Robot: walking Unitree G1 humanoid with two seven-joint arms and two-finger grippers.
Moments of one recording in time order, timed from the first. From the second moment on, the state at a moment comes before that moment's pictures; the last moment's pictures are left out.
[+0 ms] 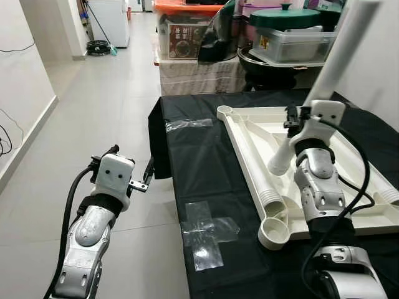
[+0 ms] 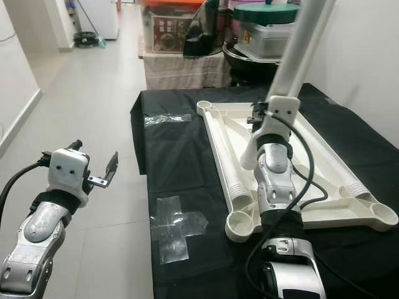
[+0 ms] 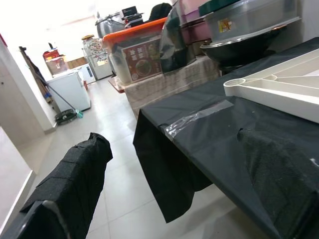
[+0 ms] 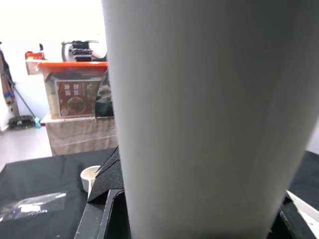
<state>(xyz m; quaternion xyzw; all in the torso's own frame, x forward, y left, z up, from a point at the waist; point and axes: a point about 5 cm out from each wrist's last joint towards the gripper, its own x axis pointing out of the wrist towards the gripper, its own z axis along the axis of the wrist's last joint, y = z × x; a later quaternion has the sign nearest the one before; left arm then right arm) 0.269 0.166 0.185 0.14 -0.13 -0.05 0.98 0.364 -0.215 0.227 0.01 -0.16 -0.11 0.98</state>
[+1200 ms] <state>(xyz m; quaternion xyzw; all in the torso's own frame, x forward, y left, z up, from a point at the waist) 0.271 0.160 0.178 0.14 -0.12 -0.07 0.98 0.355 -0.283 0.214 -0.22 0.03 -0.05 0.97</state>
